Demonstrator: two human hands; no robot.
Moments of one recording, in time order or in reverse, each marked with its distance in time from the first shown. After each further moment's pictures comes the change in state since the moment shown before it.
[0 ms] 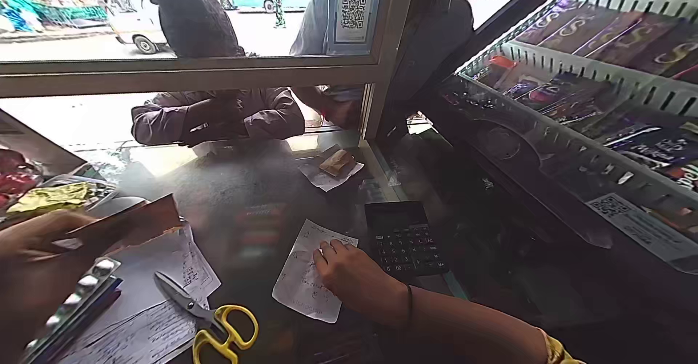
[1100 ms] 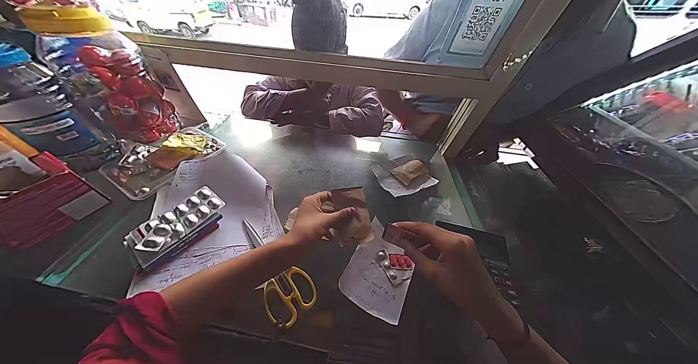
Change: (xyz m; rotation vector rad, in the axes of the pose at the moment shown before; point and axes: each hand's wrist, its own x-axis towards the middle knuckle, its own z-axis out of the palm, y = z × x) left_hand 0.004 0.158 0.120 -0.971 -0.372 -0.786; right_hand -0.002 0.037 -0.020 0.509 0.522 0.061
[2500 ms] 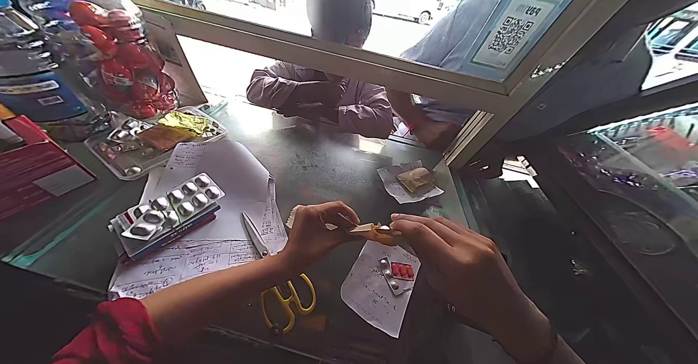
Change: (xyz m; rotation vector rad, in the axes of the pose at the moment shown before) left_hand -0.014 -0.025 -0.012 0.124 -0.064 0.707; right_hand 0.041 -0.031 -0.018 -0.374 -0.021 -0.437
